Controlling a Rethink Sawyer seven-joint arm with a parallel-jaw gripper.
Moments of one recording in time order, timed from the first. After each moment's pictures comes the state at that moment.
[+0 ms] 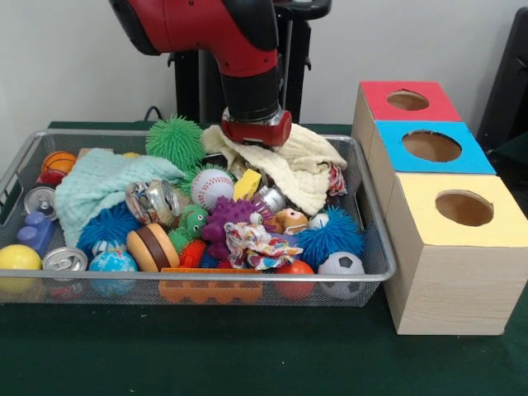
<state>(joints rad) -0.59 -0.45 0.22 1.99 -0.44 0.09 2.16</state>
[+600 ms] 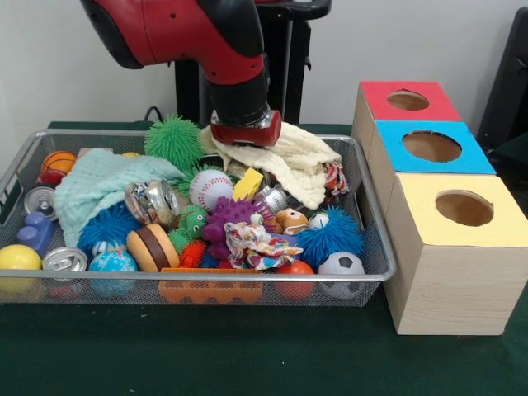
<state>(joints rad) -0.69 -0.45 0.34 1.93 -0.56 0.34 2.16</state>
